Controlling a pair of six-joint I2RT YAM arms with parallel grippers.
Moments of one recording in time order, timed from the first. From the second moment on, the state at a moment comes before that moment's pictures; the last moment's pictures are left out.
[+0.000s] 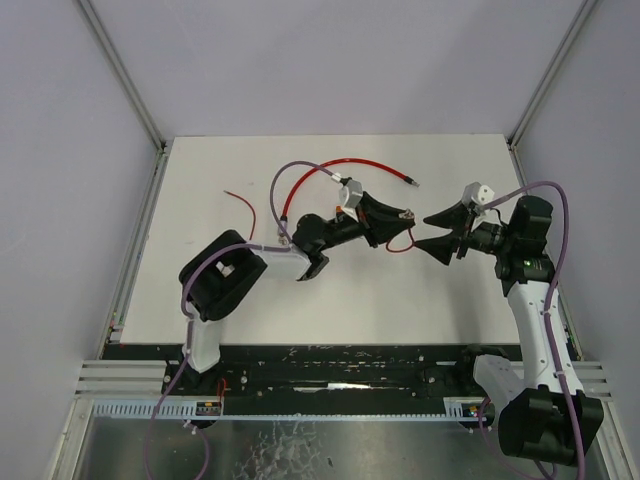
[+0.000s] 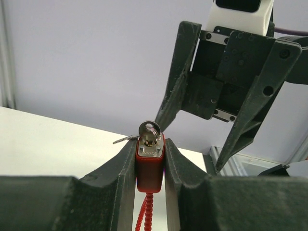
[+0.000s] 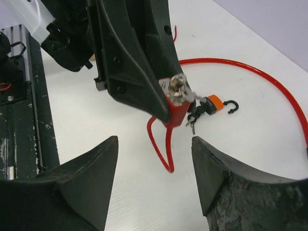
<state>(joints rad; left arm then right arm) -0.80 1.97 1.05 1.44 0.48 -0.52 -0.15 0.93 0.76 -0.17 -1.29 -0.32</state>
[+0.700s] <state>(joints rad) -0.77 1.76 0.95 0.95 0.67 0.29 -0.15 0.92 0.79 -0.55 -1.35 -0.91</state>
